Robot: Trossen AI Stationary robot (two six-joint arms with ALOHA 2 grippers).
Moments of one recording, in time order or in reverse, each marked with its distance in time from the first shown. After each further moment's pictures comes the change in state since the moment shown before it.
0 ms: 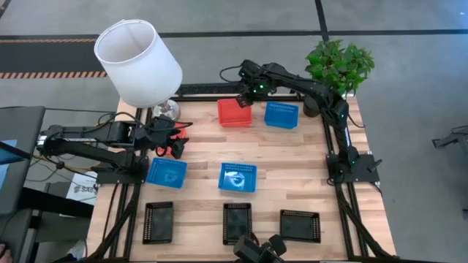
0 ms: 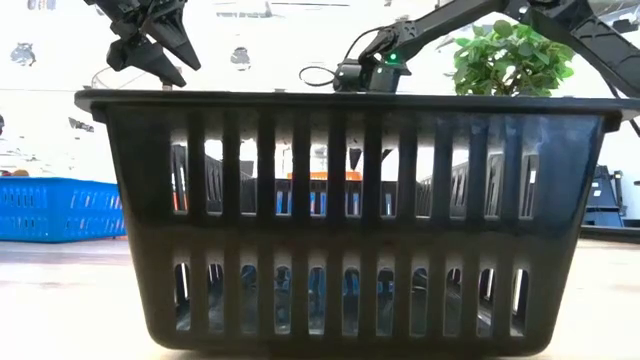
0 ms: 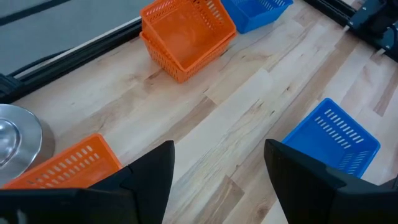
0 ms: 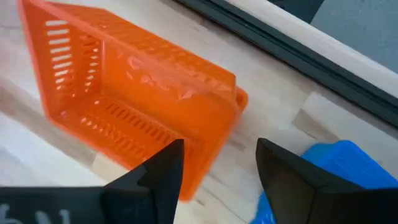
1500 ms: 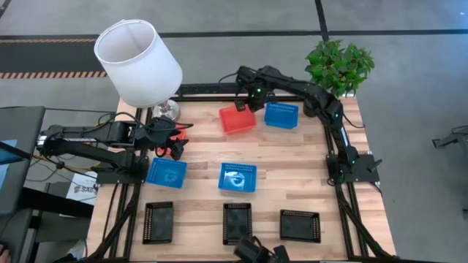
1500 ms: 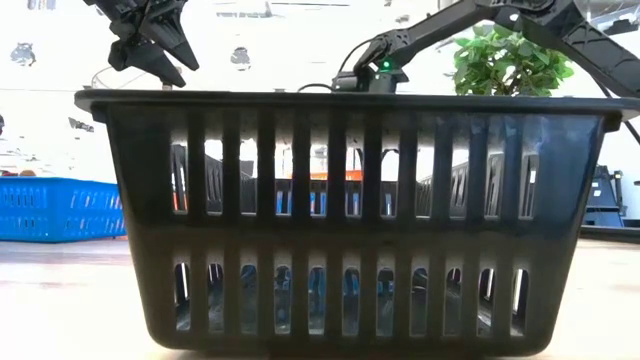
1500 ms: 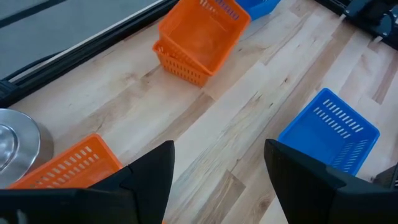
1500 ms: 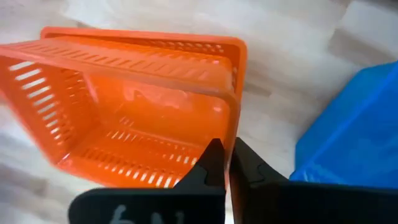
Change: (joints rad) left arm 0.000 0.000 0.000 -0.006 0.024 0.040; right arm 0.009 0.059 0.038 -0.141 -0.100 0.224
